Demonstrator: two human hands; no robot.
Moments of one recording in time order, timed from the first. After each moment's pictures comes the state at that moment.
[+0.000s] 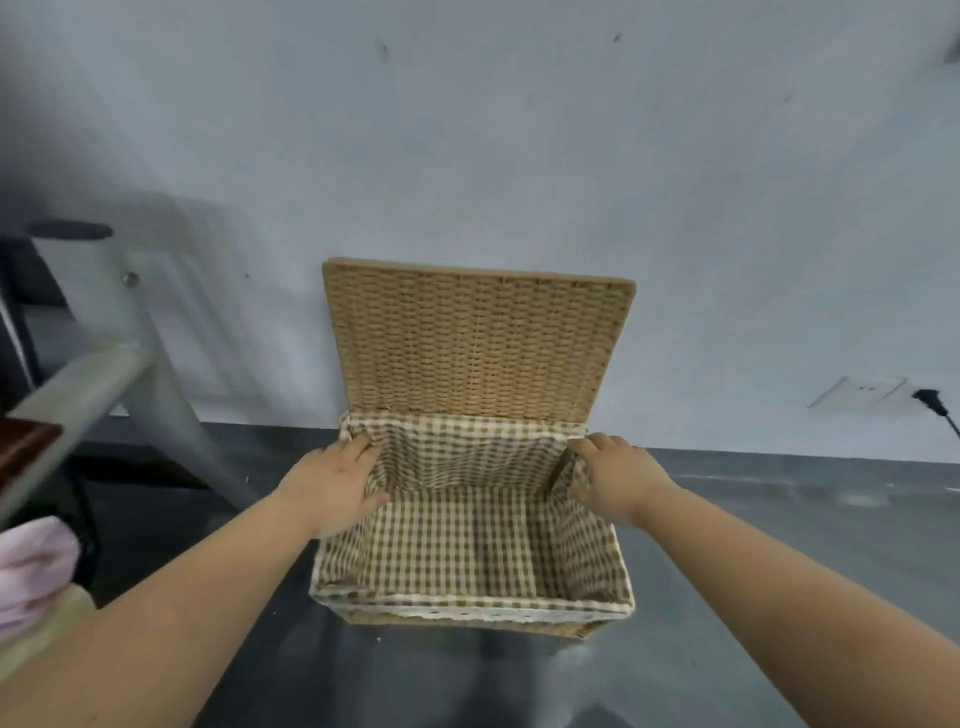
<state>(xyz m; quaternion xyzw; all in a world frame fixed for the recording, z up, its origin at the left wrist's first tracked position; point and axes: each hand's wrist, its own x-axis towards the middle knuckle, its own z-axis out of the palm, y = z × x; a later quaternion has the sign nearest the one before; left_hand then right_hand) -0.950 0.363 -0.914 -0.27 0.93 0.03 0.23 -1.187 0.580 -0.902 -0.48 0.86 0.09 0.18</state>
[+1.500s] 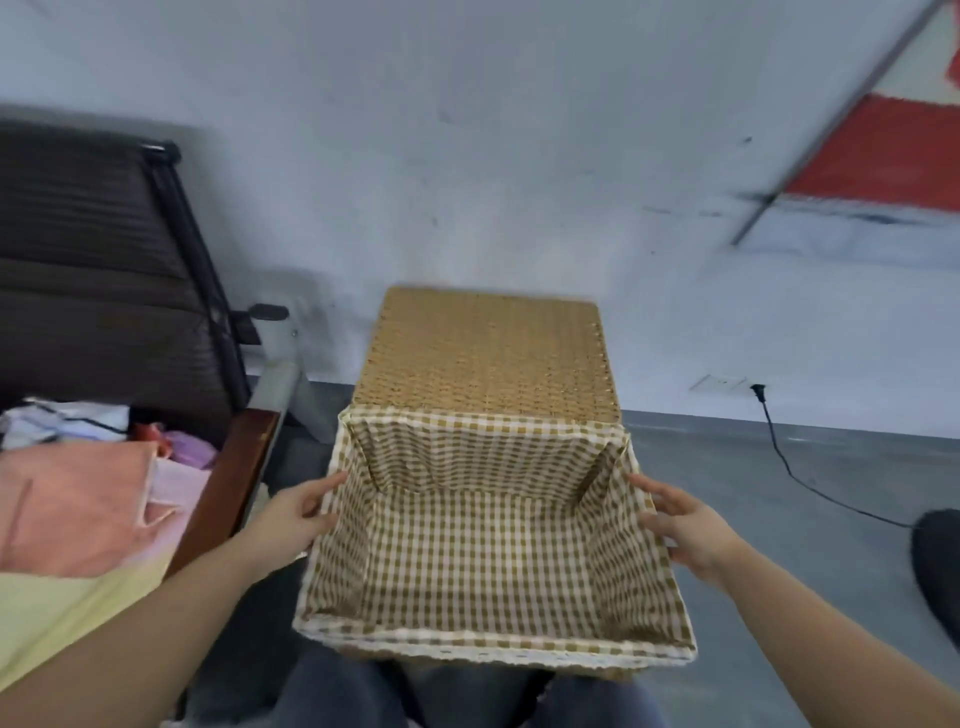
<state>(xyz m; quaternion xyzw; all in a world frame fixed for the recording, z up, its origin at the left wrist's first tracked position) -0.770 0.451 -0.647 -0.45 0.70 0.55 0.10 -1.083 0.753 -0.592 -0.01 0.80 -0.37 0.46</state>
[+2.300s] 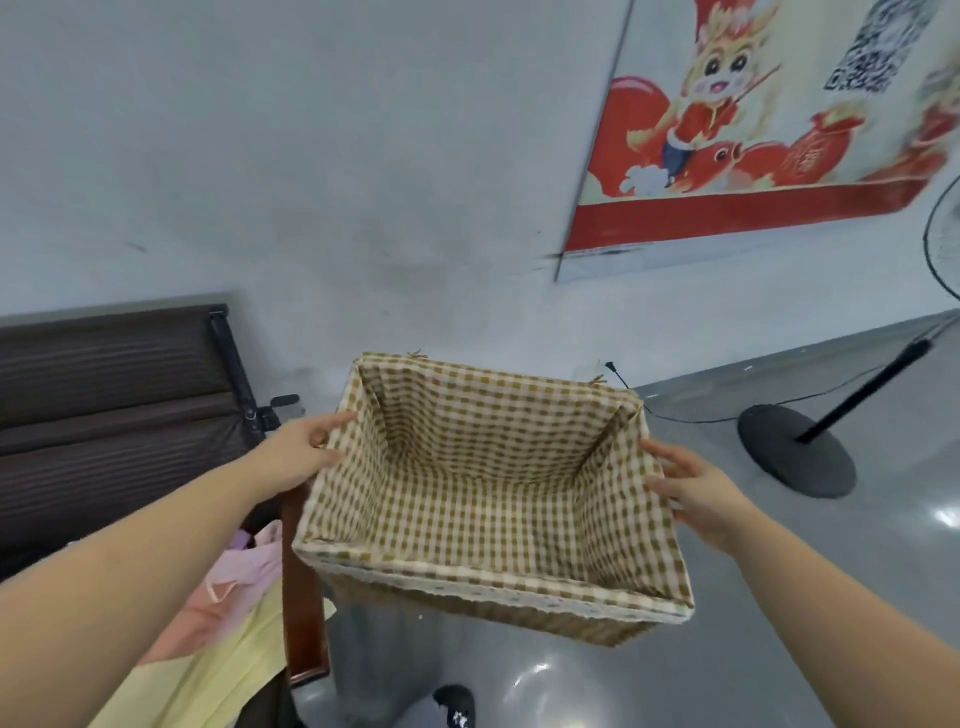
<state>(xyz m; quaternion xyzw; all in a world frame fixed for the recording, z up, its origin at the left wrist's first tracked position) -0.671 0.432 -0.387 -0.23 0.85 0.46 0.09 -0.816 0.852 -0.370 0.07 0.80 -0.53 0.26</state>
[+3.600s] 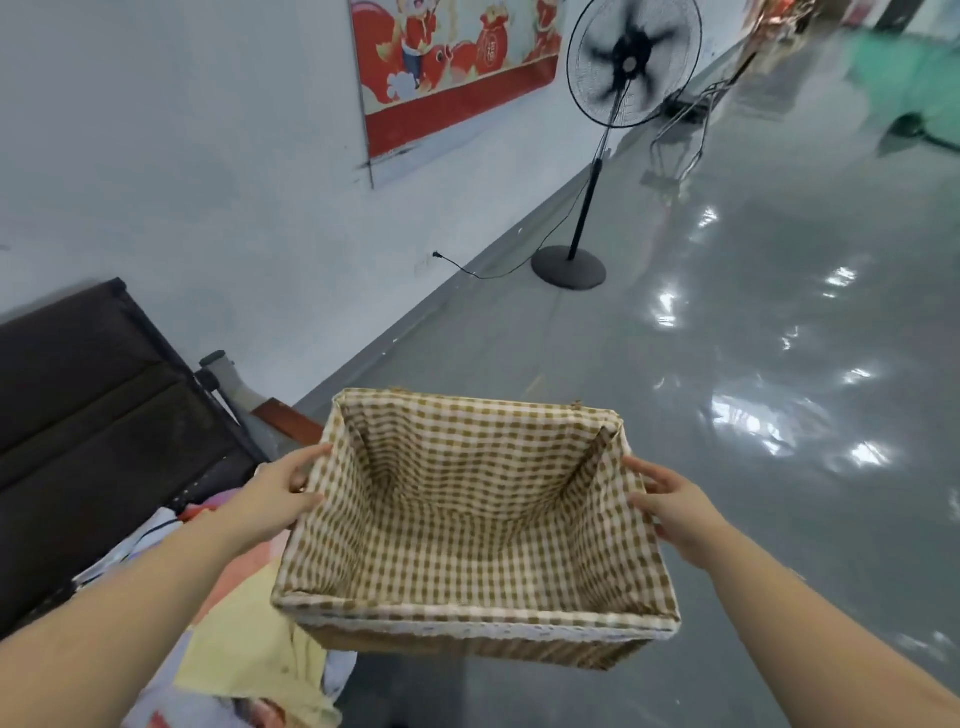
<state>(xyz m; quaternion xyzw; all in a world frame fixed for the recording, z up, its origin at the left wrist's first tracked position) -0.343 0.357 -0.409 -0.01 0.87 0.42 0.24 -0.230 0.784 -0.399 0.35 0.72 -0.60 0.08</state>
